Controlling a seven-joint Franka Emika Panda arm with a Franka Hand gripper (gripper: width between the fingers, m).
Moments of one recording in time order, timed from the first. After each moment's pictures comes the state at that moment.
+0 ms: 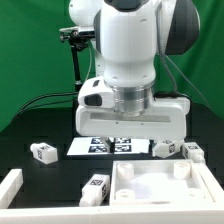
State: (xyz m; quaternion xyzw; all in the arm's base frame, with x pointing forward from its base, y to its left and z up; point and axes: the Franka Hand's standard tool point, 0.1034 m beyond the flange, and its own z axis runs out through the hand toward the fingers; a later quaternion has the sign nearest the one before) arm 0.514 0.023 0.058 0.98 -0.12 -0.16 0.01
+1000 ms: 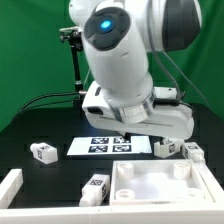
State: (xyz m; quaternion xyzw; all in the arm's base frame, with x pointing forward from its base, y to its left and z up) arm 0.484 0.045 0.066 0.91 -0.22 -0.34 -0.08
